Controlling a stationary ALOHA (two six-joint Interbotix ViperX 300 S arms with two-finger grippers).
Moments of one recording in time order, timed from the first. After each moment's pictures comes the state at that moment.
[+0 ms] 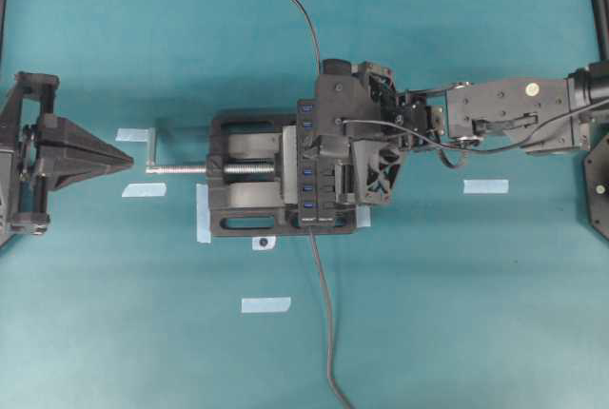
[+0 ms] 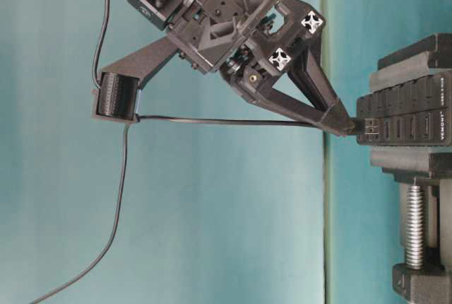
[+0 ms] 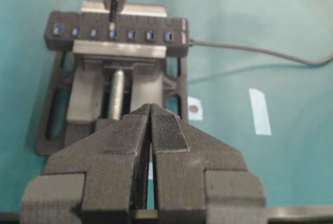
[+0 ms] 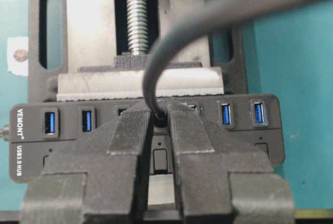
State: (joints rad) left arm 0.01 -0.90 1.16 0.01 0.11 -0.08; right arm -0.08 0.04 0.58 -0.17 0.18 0.11
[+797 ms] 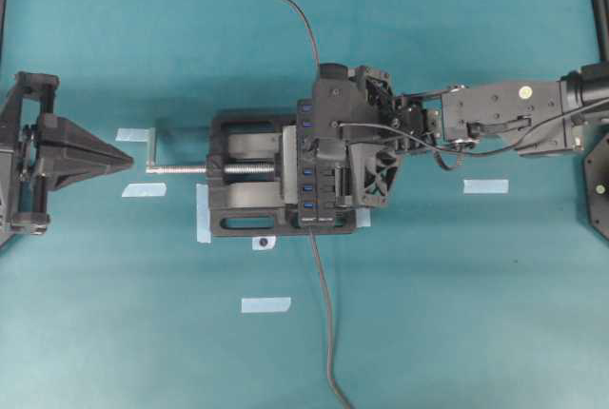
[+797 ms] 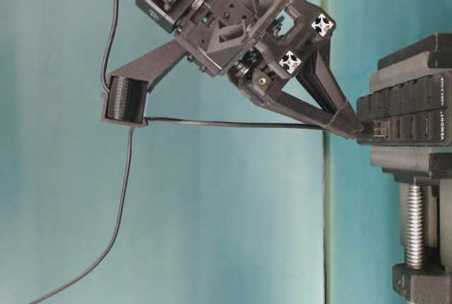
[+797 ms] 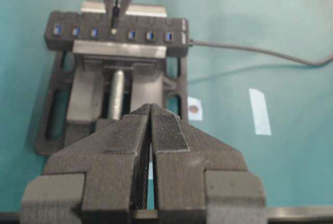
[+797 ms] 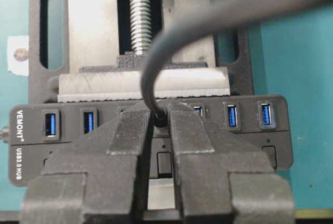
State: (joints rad) left arm 0.00 -0.90 1.16 0.01 0.11 -0.08; right arm -0.07 0.06 0.57 -0.17 0.17 0.11
